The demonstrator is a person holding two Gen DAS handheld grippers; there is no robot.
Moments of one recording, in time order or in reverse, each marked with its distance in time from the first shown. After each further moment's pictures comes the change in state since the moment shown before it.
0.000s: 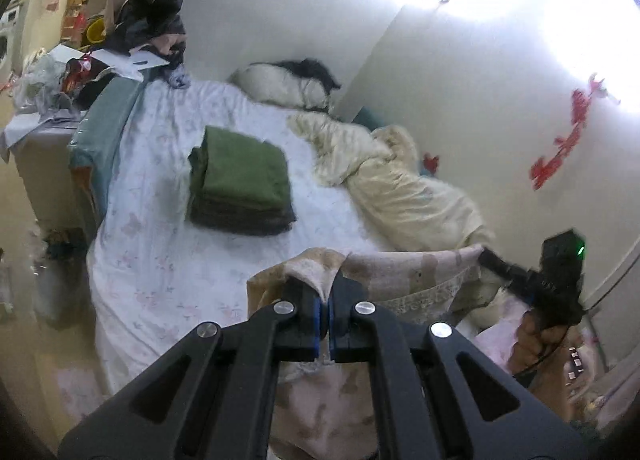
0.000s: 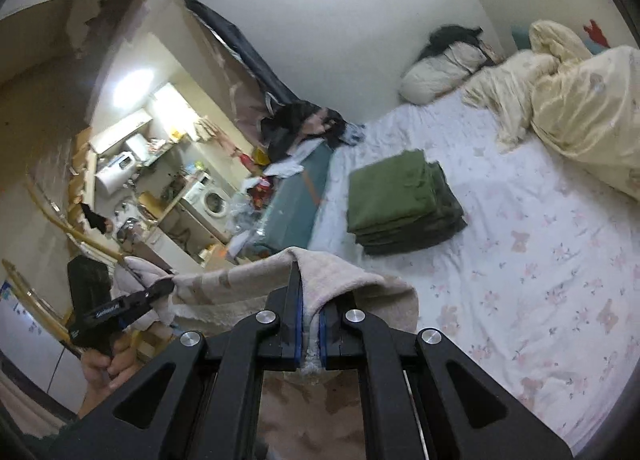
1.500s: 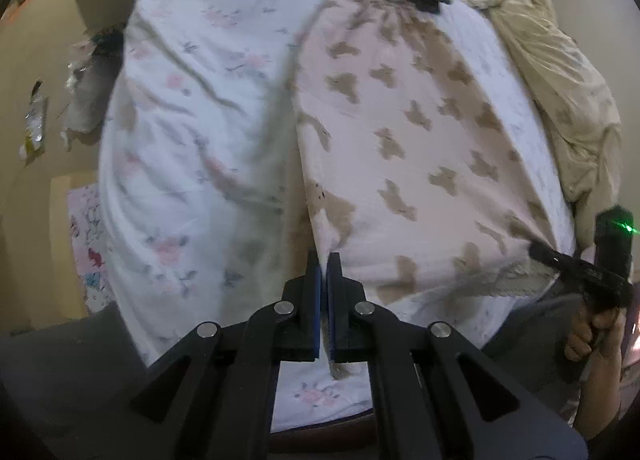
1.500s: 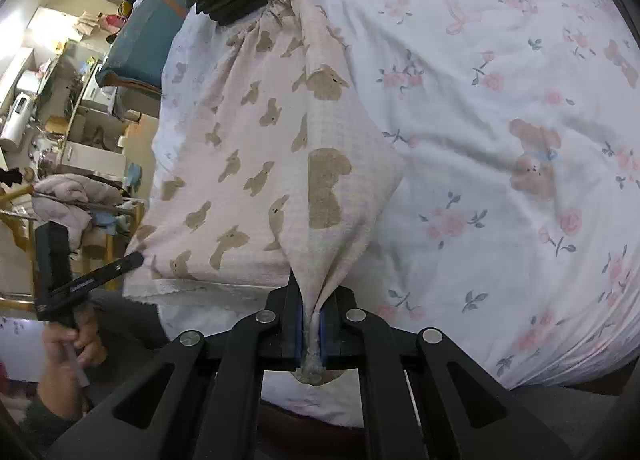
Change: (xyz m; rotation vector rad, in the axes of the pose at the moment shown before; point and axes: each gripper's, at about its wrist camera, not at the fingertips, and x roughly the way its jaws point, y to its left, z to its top) left arm 0.143 0.144 -0.254 -0.253 0.578 0.279; right arm 0.124 -0.180 -0.233 0.270 0.611 -0.211
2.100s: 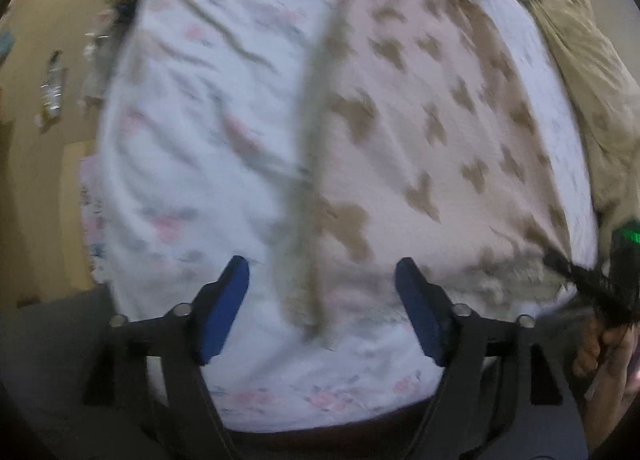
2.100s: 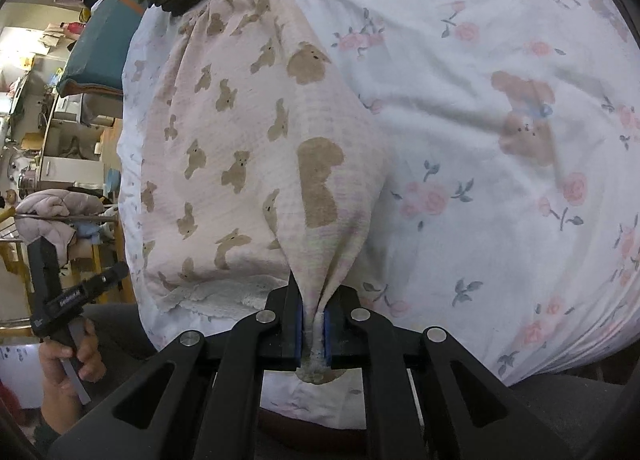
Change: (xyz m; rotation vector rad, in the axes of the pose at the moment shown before) left arm 0.039 0.001 -0.004 -0.028 0.079 0.082; right arm 0.035 -0.019 -0.002 0.080 0.064 -0.068
